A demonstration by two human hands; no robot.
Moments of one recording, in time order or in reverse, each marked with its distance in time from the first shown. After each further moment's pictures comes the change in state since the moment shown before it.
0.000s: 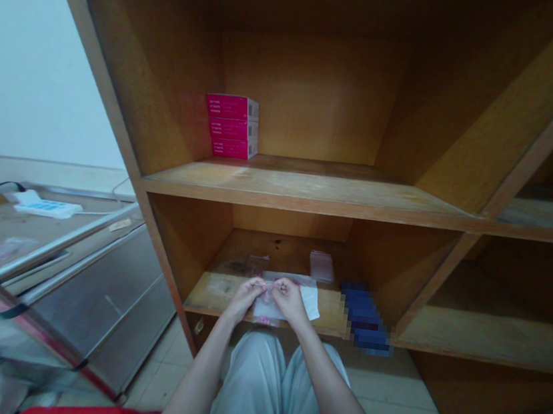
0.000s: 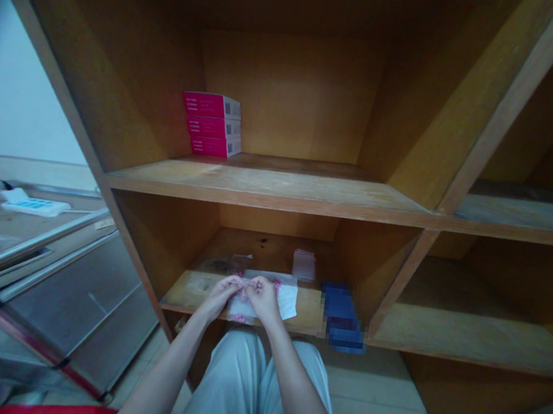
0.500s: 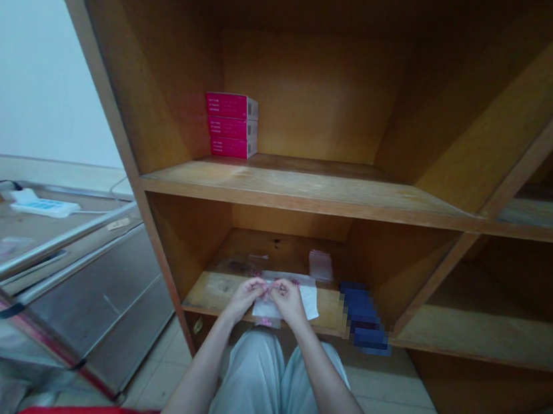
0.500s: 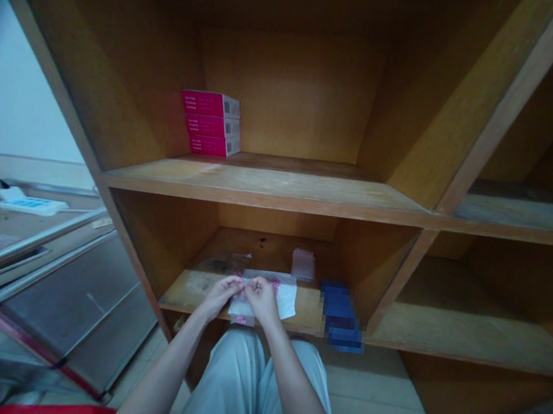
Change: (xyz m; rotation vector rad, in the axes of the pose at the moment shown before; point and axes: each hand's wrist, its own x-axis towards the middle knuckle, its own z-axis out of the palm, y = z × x) left_hand 0.001 -0.003 -0.001 0.043 -0.024 0.008; right_hand -0.005 -0.014 0.000 -0.011 -0.001 -0.004
